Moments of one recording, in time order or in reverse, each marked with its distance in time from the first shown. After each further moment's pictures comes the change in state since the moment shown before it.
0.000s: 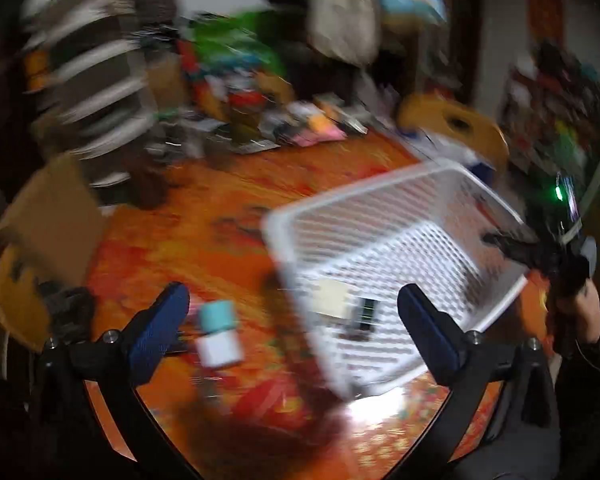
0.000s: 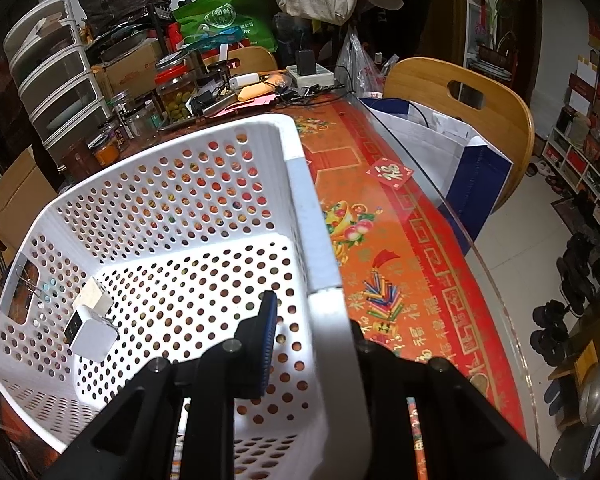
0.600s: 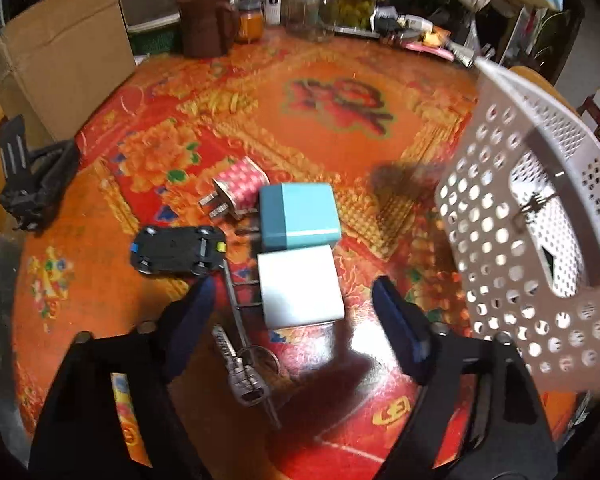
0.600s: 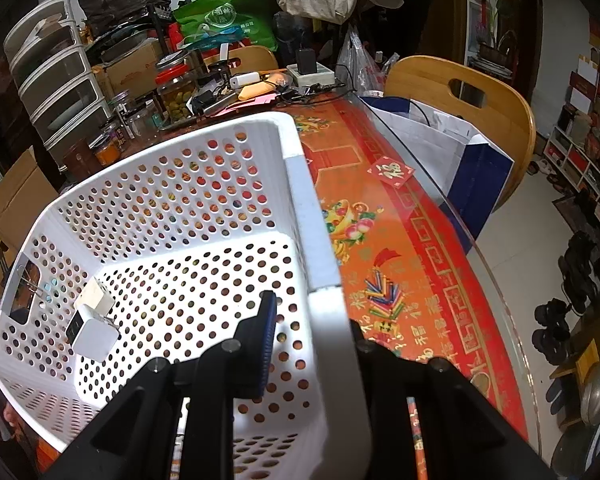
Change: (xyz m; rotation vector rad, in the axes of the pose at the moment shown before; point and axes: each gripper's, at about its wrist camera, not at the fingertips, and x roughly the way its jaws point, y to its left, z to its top) left arm 0.164 0.082 -0.082 -0.258 0.320 0.072; right arm 0.001 -0.001 0.000 0.003 0.007 0.005
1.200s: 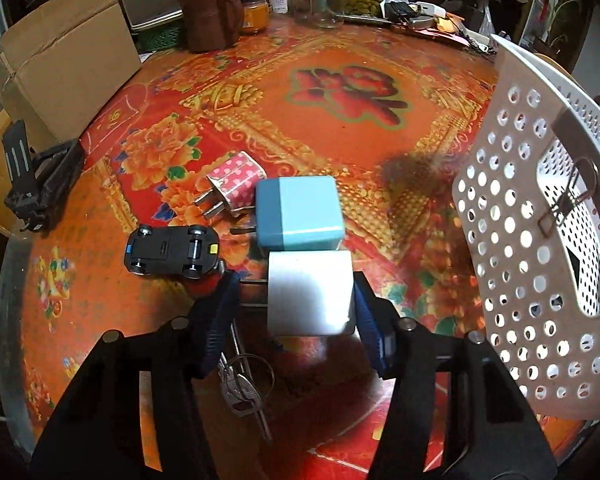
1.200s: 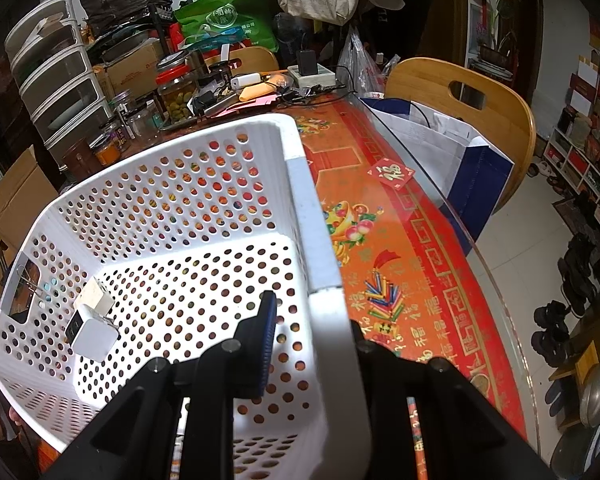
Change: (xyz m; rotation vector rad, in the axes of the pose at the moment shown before) left arm 0.010 -0.013 0.002 0.015 0.012 0.078; right arm 0.000 0.000 0.000 -0.001 -0.002 0.001
